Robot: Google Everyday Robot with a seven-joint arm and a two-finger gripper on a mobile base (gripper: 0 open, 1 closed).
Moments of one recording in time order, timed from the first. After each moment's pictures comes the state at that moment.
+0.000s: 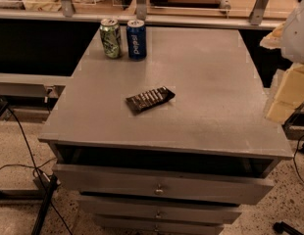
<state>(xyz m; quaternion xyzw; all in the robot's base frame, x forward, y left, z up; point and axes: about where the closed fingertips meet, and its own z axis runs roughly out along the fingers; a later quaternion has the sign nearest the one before) 0.438 -0.216 0.977 -0.60 0.78 -0.04 0.16</state>
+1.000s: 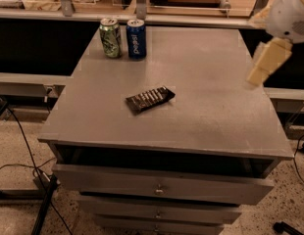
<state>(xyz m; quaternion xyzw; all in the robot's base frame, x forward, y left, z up) 0.539 -0.226 0.972 -0.60 0.77 -0.01 0.24</state>
